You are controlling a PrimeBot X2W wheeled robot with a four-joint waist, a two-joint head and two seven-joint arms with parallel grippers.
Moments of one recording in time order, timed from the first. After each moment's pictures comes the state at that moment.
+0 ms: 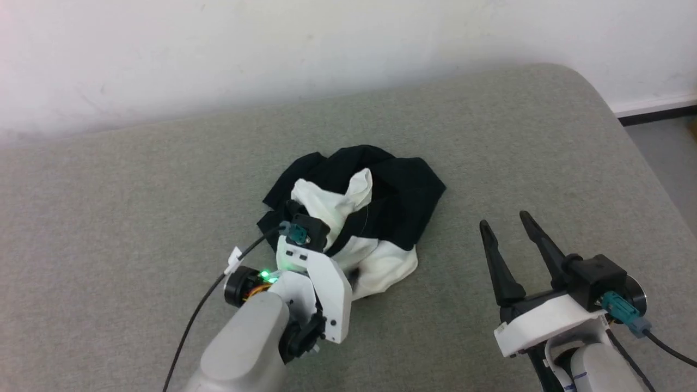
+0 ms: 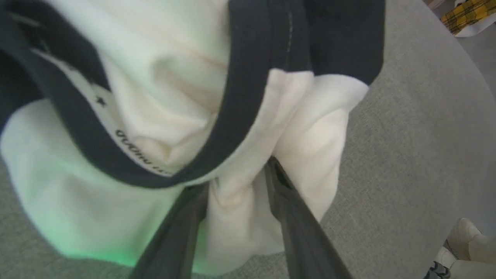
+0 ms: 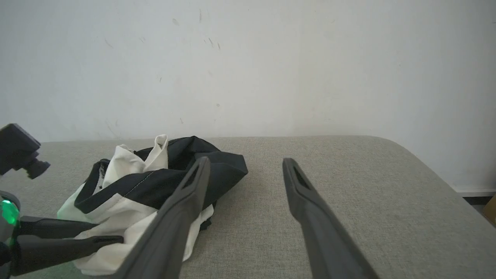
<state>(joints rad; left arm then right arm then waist) -0.50 0.09 -0.54 0.62 -0.49 -0.04 0.39 -0.10 -0.05 0.12 0.15 0.14 0.13 -0.20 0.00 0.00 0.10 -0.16</state>
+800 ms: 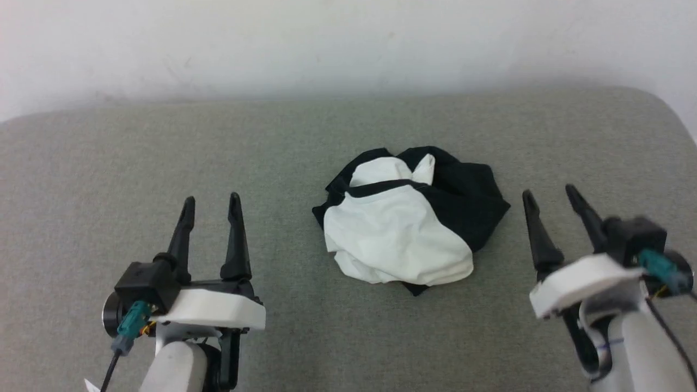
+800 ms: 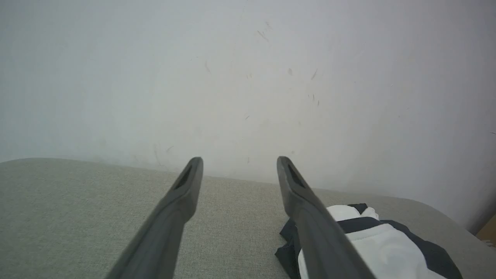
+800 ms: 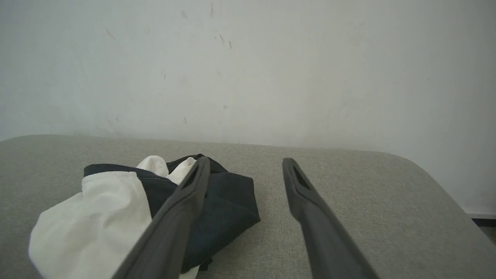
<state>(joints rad) -0.14 0.15 -0.18 0.05 -0.35 0.14 -0.26 -0.14 -0.05 -0.01 0.11 0.10 0.13 -0.09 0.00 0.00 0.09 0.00</state>
